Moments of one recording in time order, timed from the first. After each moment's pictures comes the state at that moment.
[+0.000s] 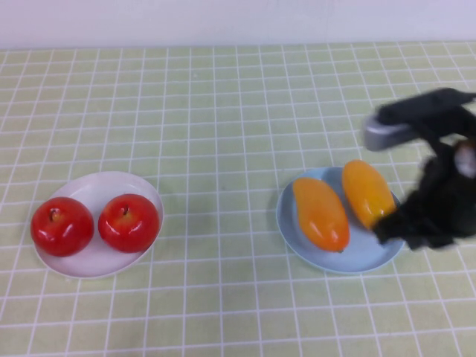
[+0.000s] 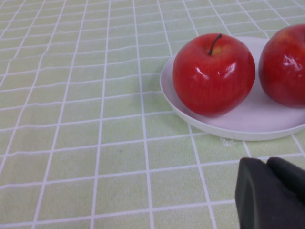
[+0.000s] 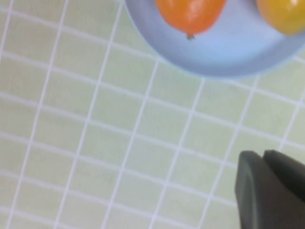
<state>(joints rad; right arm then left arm) 0.62 1.37 -1.22 -0.07 1.19 0.26 -0.09 -0.01 0.03 0.10 0.38 -0.02</state>
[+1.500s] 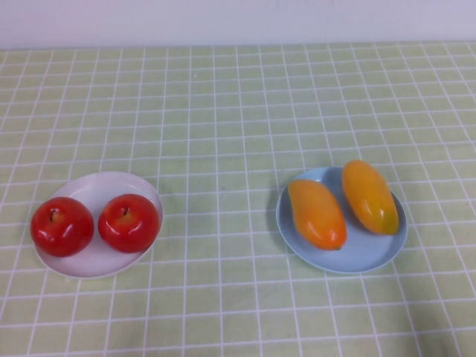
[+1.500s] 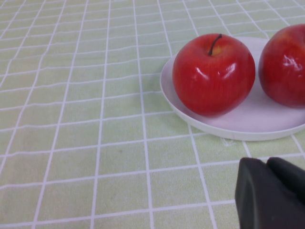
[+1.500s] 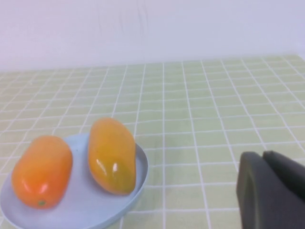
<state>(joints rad) 0.14 0.16 0.02 -0.07 -0.01 0.18 -0.09 -0.01 0.03 0.10 0.38 -0.02</state>
